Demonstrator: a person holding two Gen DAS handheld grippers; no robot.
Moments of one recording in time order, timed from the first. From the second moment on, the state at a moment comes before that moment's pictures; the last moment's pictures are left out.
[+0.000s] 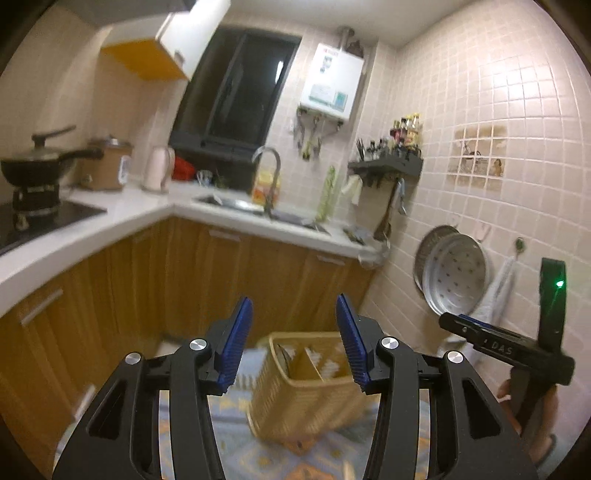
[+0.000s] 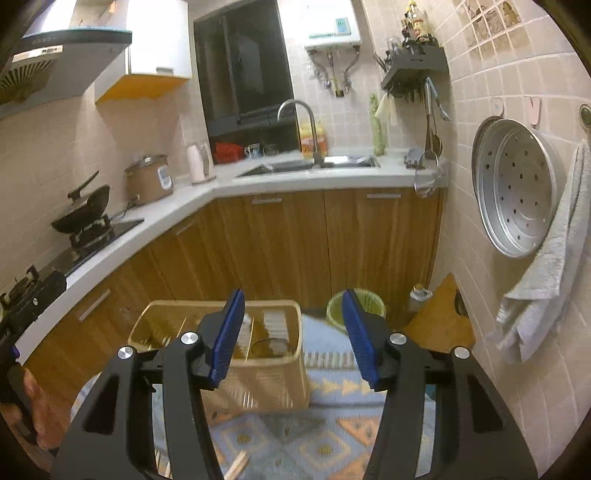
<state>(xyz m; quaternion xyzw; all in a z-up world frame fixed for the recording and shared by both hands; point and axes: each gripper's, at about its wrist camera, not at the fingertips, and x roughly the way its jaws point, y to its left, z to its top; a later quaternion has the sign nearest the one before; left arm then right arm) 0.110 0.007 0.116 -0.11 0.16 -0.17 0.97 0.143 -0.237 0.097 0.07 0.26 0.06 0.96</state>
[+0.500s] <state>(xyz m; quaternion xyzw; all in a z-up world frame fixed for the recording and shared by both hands) 0.118 -0.032 -0.014 -0.03 0.51 -0.26 0.82 0.133 -0.225 -0.035 0.06 0.59 0.10 0.80</state>
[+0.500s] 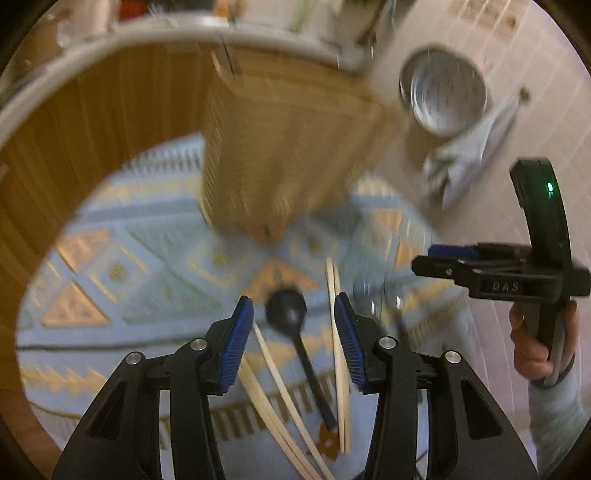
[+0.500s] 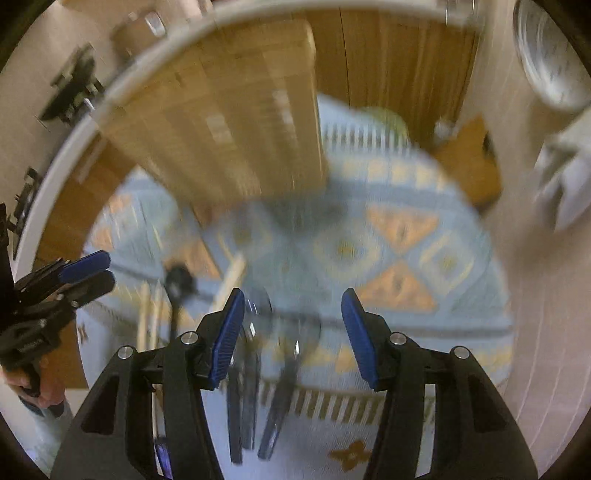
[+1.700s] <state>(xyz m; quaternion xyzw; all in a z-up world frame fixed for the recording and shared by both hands) 0.152 -0.104 -0.068 0.09 0.54 -0.18 0.82 0.125 -0.198 -0.081 -0.02 0.63 0.09 0.77</state>
